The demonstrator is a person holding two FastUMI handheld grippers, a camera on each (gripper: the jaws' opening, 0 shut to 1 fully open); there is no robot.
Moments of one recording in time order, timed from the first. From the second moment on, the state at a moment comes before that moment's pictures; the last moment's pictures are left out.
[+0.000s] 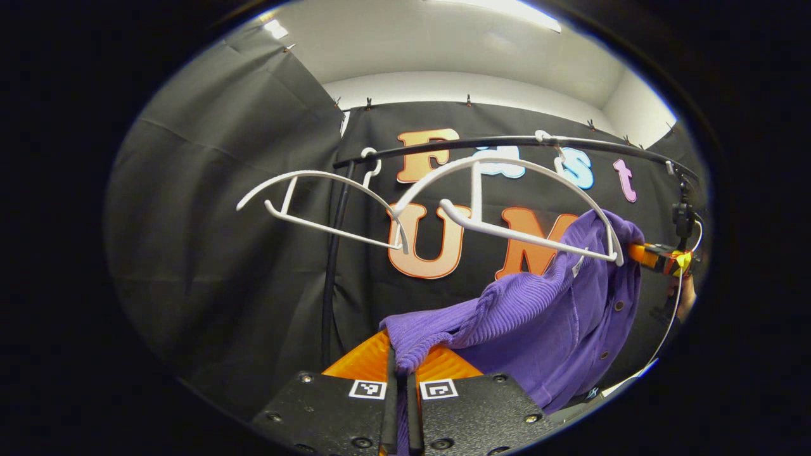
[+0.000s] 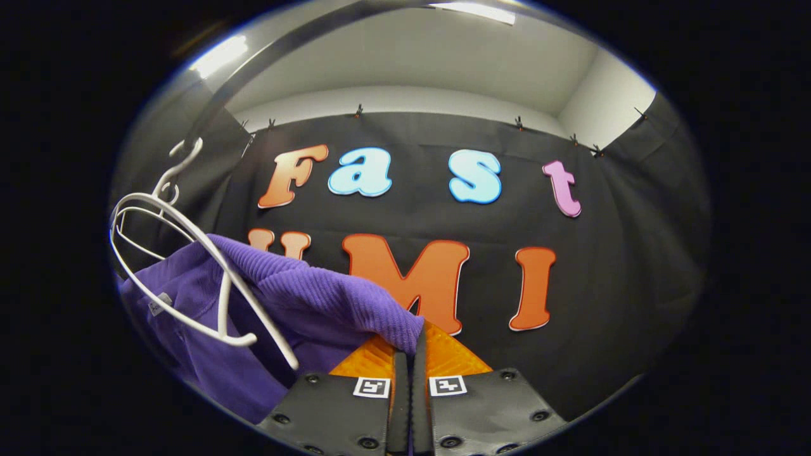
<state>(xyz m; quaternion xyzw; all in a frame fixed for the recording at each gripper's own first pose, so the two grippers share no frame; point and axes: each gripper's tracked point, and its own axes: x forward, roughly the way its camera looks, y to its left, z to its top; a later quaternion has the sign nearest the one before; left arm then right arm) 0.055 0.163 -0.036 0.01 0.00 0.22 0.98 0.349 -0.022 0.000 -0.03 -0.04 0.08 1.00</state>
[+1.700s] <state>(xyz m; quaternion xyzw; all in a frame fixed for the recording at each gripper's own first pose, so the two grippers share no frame) 0.120 -0.060 -0.223 -0.12 0.25 -0.02 0.96 0.162 -0.004 -0.240 0.03 0.24 0.08 0.97</state>
